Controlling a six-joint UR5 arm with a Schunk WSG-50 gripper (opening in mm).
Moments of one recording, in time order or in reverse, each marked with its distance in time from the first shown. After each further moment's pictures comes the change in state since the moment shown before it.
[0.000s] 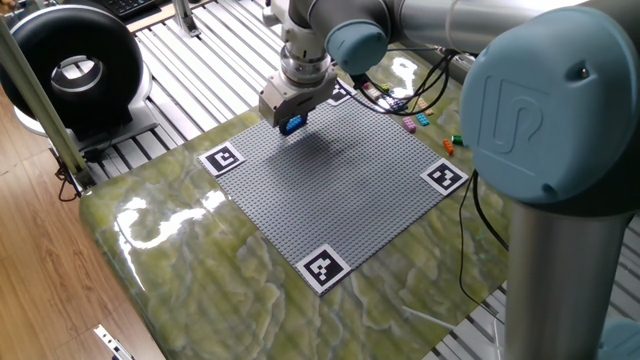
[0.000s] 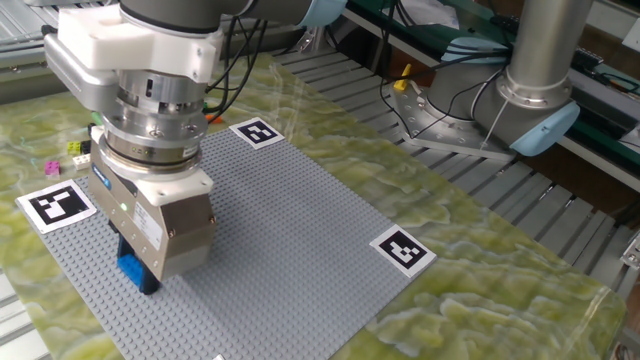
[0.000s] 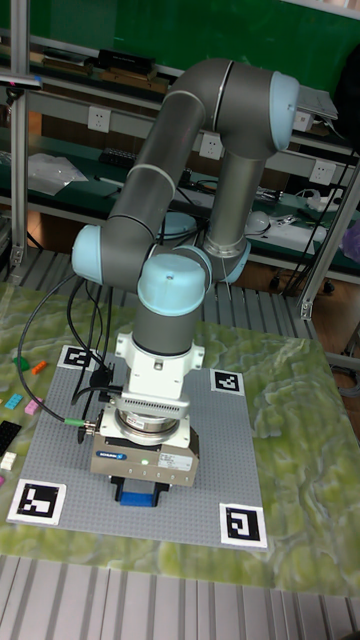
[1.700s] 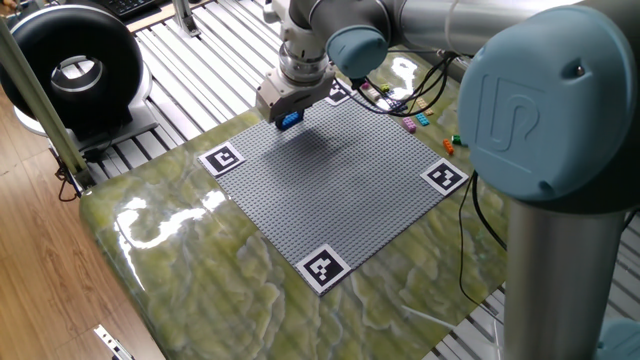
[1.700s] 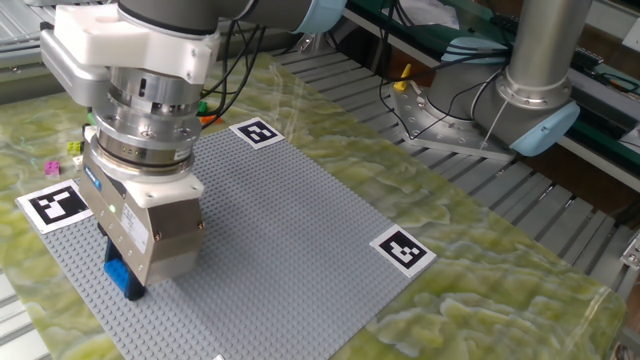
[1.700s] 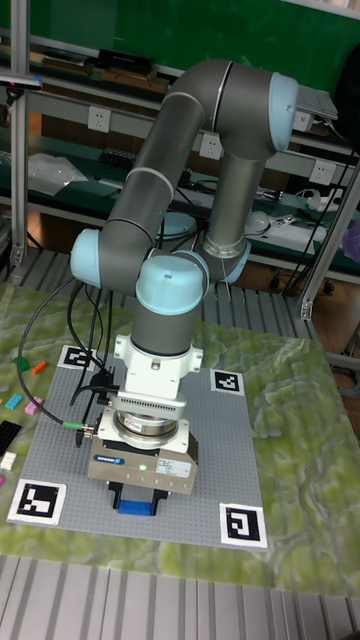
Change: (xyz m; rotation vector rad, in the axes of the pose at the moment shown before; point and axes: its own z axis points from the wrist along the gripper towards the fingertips) arm -0.013 0.001 0.004 -0.014 -0.045 0.042
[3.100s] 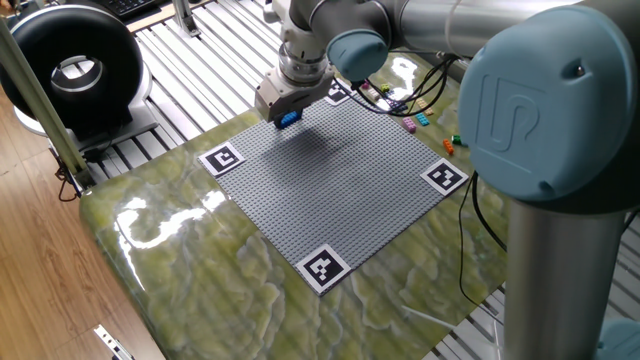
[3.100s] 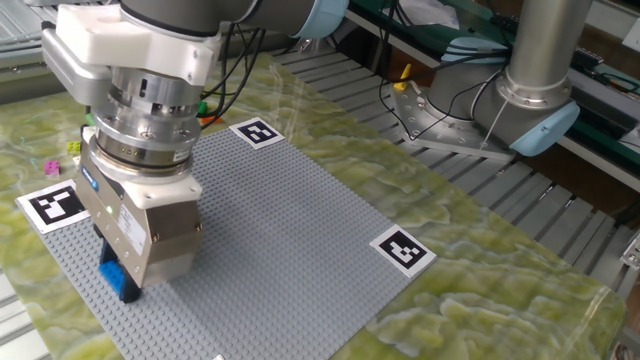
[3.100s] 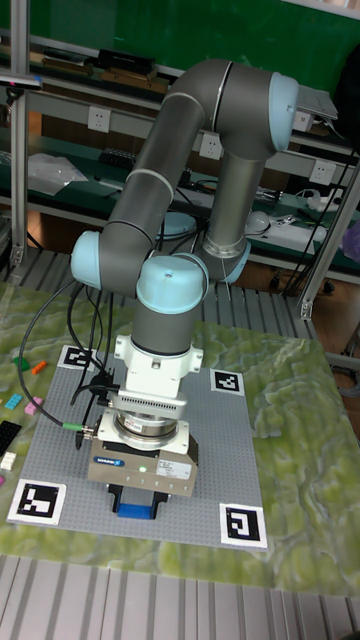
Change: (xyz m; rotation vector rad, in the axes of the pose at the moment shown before) arm -0.006 0.000 0.001 0.002 -0.029 -0.007
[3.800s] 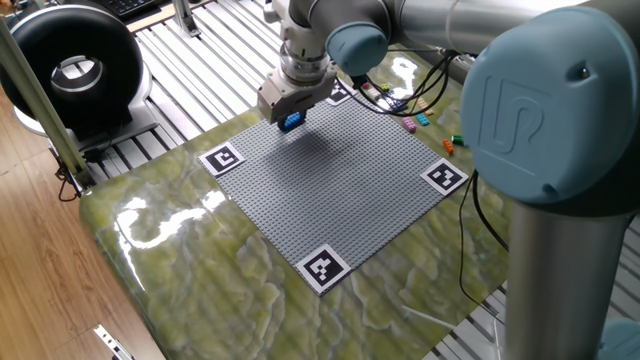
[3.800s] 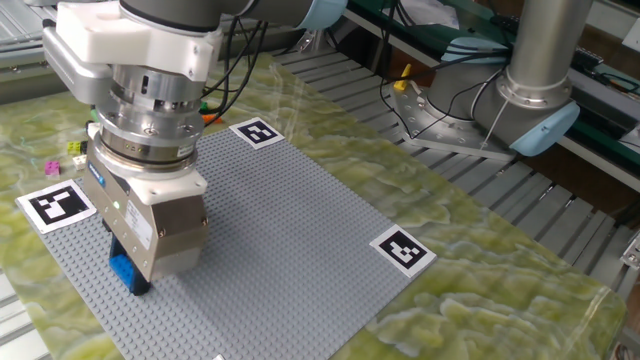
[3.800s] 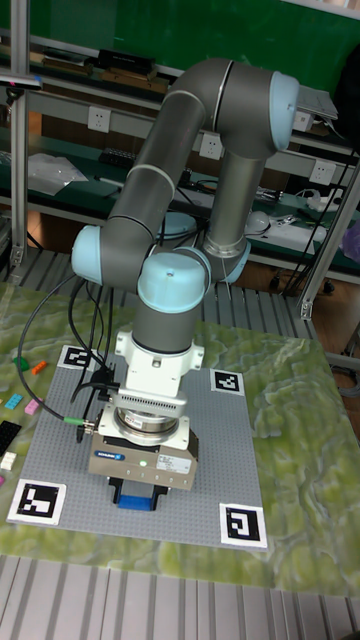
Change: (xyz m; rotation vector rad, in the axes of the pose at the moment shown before) arm 0.014 -0.003 -0.006 0.013 0.051 0.011
